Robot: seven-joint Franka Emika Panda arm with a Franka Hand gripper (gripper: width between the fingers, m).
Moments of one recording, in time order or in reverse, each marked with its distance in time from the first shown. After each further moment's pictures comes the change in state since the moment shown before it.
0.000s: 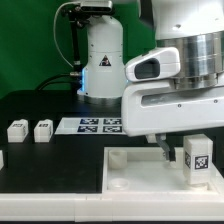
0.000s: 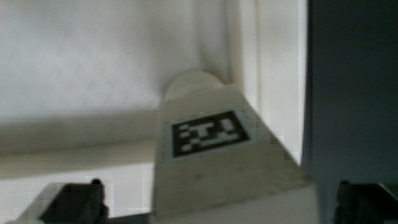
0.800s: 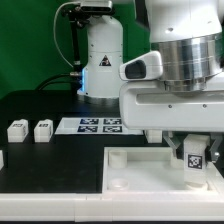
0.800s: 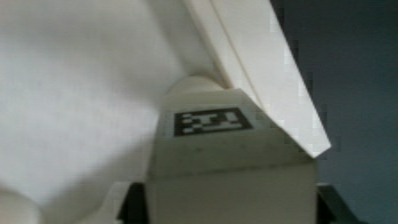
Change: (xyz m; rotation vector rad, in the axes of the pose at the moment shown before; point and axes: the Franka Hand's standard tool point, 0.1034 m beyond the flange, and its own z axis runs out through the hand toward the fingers) arm -0.001 0.004 0.002 0.020 -0.013 0.810
